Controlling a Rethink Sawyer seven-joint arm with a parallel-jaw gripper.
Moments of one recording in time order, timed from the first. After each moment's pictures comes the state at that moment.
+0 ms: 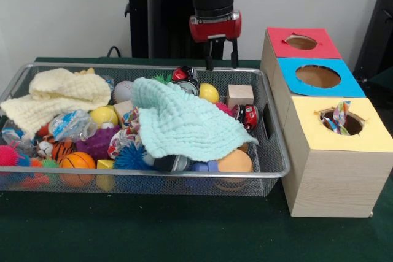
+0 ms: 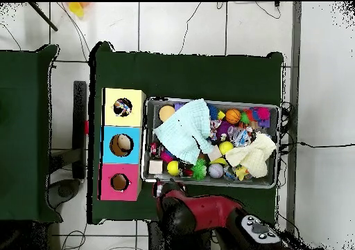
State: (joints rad) arm -0.52 -0.63 0.22 2.20 -0.47 -0.06 1.92
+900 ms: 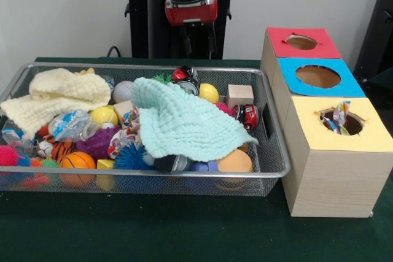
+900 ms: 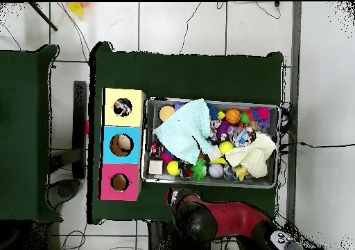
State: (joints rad) arm -0.69 -0.73 0.32 2.26 -0.48 0.12 1.92
